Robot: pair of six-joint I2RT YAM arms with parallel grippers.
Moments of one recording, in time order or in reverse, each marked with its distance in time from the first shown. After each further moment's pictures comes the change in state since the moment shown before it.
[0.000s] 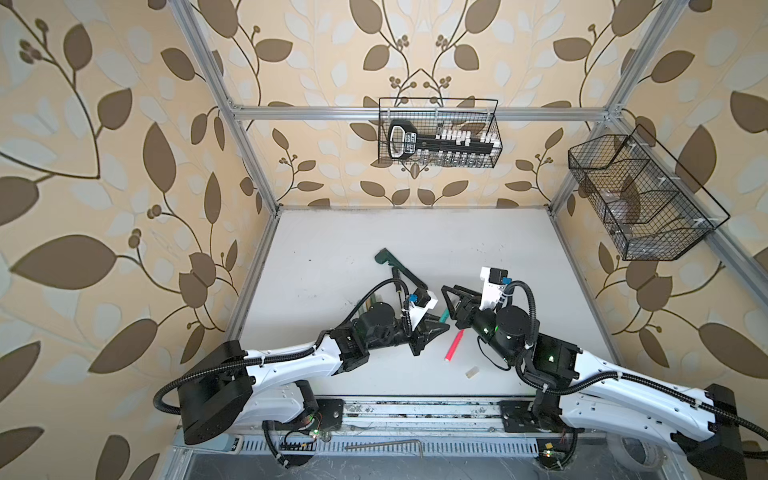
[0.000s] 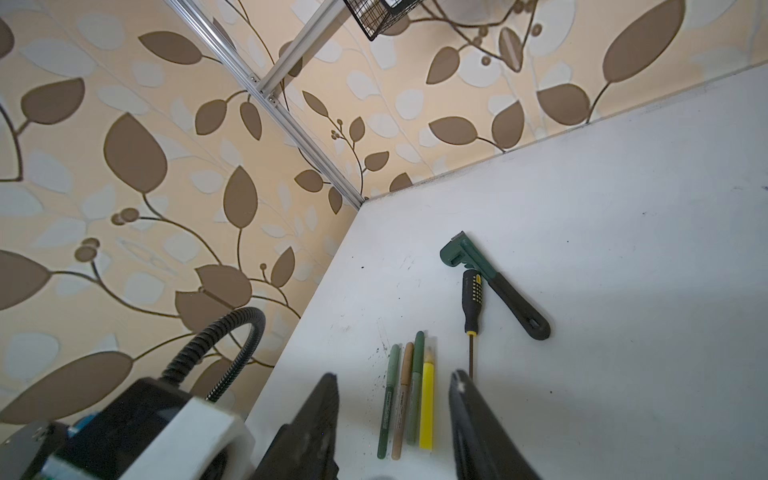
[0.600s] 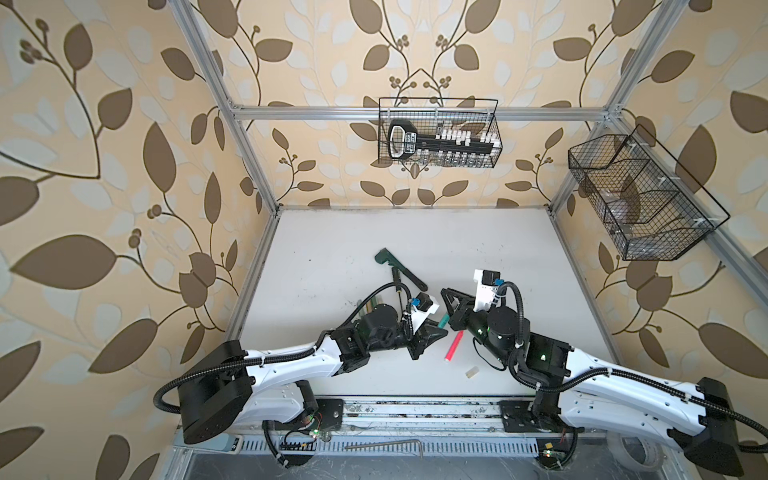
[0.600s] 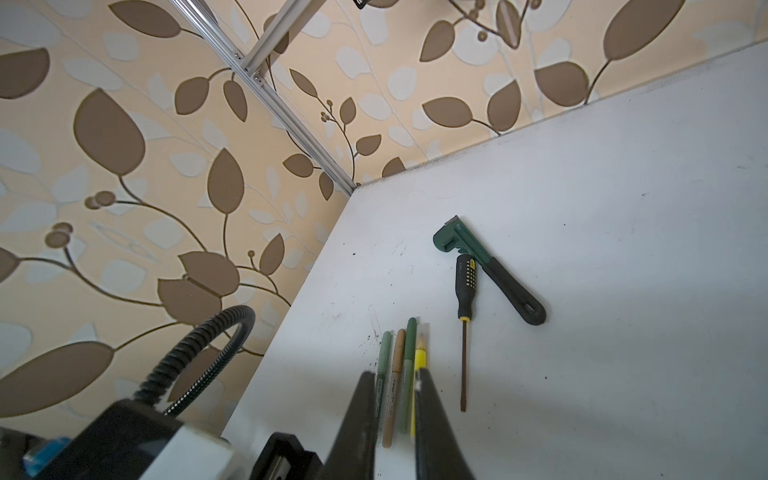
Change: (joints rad) left arm -0.008 0.000 0.002 -0.106 -0.015 0.023; right arm 0.033 0.037 -0.049 0.037 0.016 0.014
